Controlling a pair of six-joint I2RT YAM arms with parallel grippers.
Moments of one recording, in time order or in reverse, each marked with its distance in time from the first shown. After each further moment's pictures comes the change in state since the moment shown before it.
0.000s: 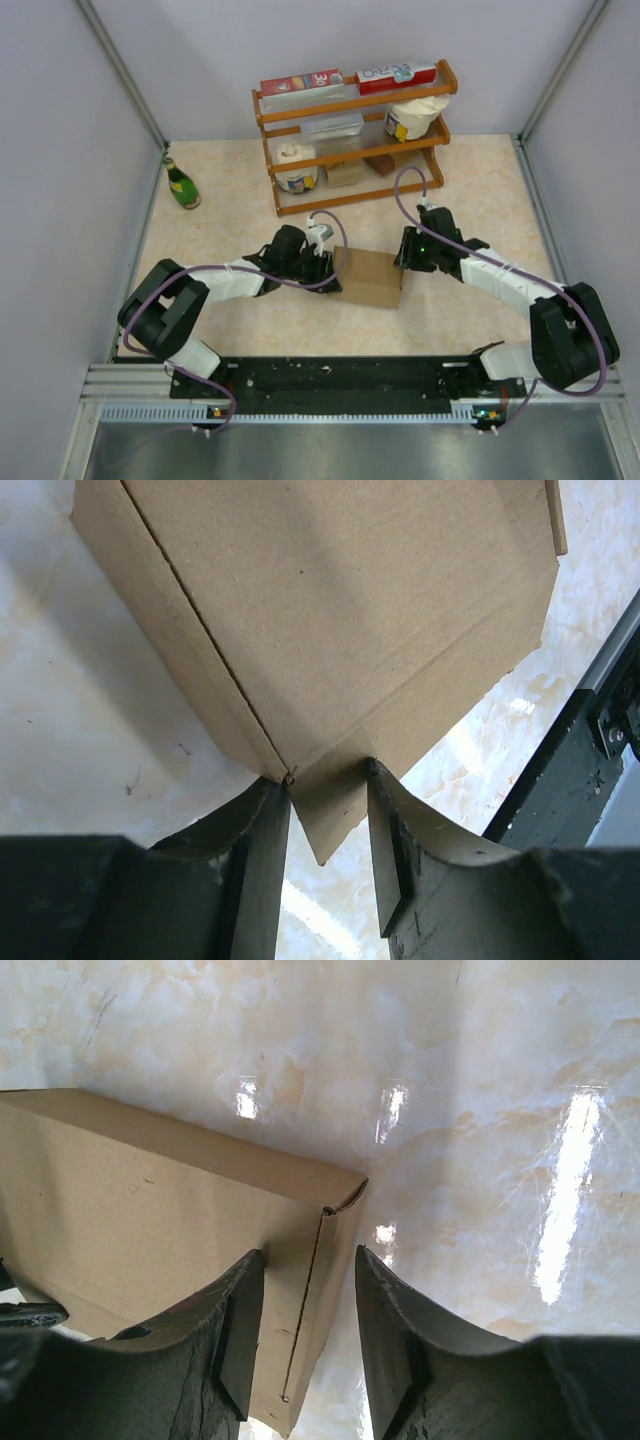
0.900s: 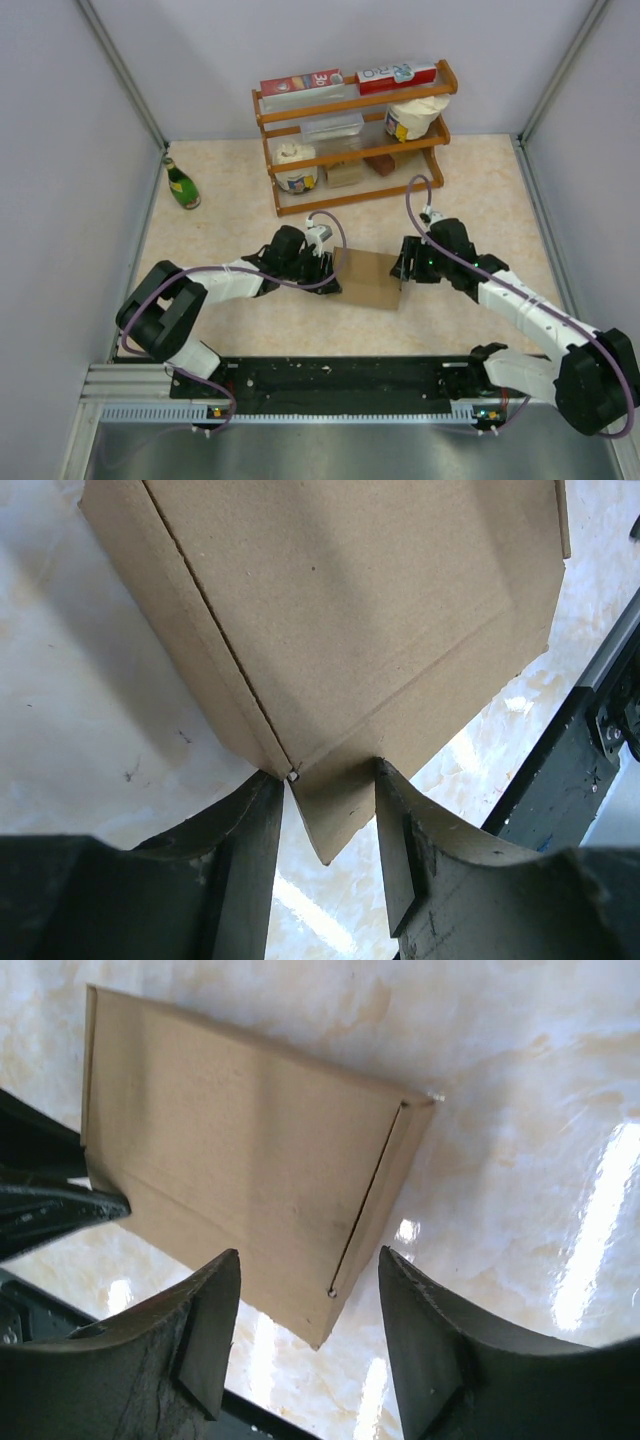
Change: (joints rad) left arm 0.000 -0.009 -0.003 -0.018 -0.001 -0.005; right arm 0.046 -0.263 -0.097 -0.092 -0.108 -0.005
